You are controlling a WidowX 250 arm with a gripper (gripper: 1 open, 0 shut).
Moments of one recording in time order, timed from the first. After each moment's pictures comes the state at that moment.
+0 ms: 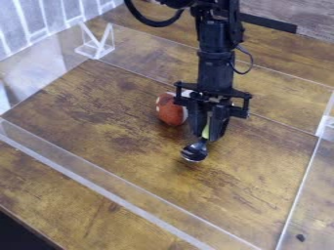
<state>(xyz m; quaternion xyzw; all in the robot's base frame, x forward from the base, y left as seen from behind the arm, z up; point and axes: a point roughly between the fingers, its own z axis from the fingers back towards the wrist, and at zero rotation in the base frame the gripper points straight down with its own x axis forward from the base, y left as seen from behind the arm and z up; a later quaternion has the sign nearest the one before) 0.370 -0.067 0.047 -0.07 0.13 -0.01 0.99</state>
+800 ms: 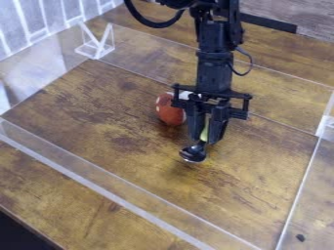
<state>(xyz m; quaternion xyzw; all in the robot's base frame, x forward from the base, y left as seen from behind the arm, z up) 0.360 -0.068 0.055 -0.08 0.17 0.01 0.98</state>
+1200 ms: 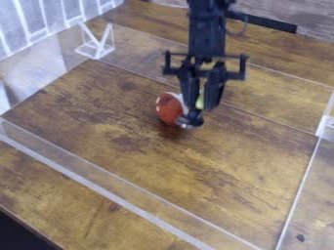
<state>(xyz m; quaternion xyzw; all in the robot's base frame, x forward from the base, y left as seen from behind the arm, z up) 0.366 -0.056 0.102 -0.09 0.15 0.04 0.98</state>
